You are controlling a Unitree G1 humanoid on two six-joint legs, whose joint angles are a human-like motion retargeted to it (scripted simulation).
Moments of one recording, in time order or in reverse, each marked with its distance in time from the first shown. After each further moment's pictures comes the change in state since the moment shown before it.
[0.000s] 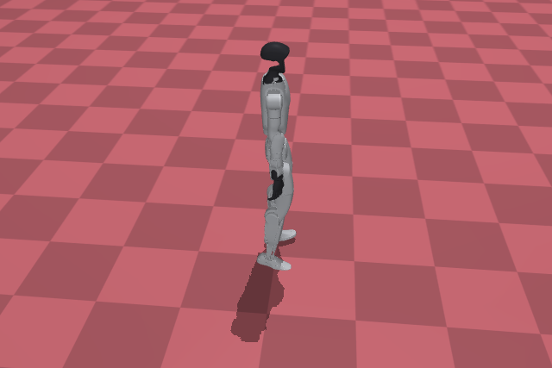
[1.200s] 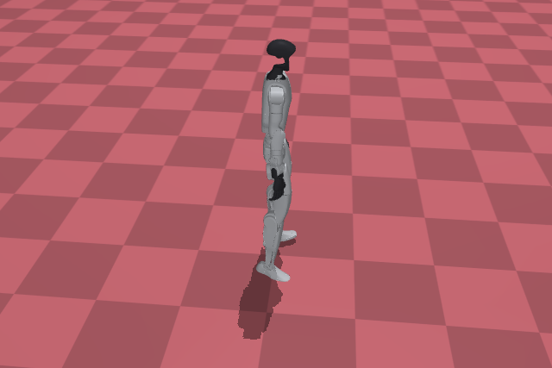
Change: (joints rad) left arm -0.077 0.113 0.051 -0.025 -0.032 0.018 0.014; right arm -0.050 -0.029 -0.053 -0.028 0.022 -0.051 -0.036; waist 0.028 -0.087 0.083; left_leg -0.025 -0.007 0.001 0.001 0.011 0.007; right_leg -0.036 -0.153 -0.071 0.023 0.068 0.113
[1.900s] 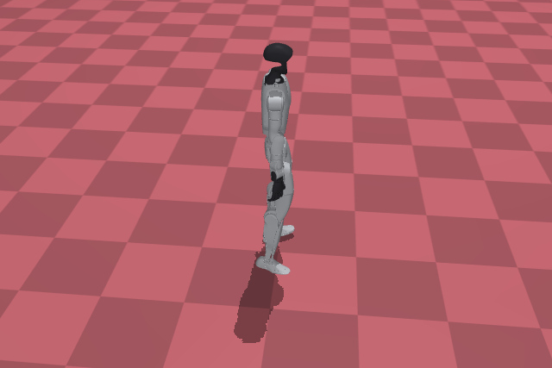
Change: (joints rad) left arm 0.055 -0.111 -0.052 0.043 -0.036 0.000 -0.035; right arm 0.018 -0.011 -0.057 0.029 0.035 0.031 0.037; waist -0.064 0.114 -0.013; left_leg 0.037 0.065 -0.022 0.038 -0.005 -0.060; right_leg 0.088 0.082 0.004 -0.032 -0.053 -0.060
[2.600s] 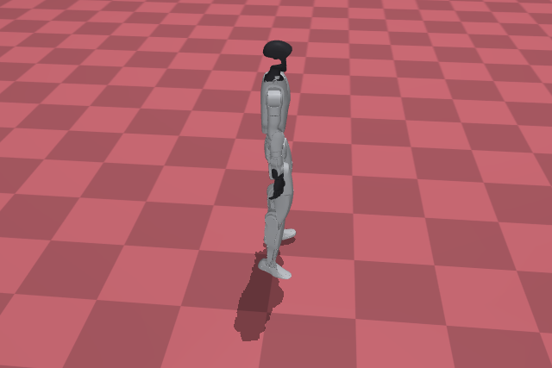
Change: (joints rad) left arm -0.018 0.048 0.067 0.025 -0.052 0.031 0.003; right arm -0.003 0.029 0.079 -0.036 -0.072 -0.031 0.030; waist 0.036 -0.071 0.013; left_leg 0.023 -0.044 0.008 -0.033 -0.009 0.046; right_leg -0.019 -0.047 -0.066 0.007 0.054 0.021
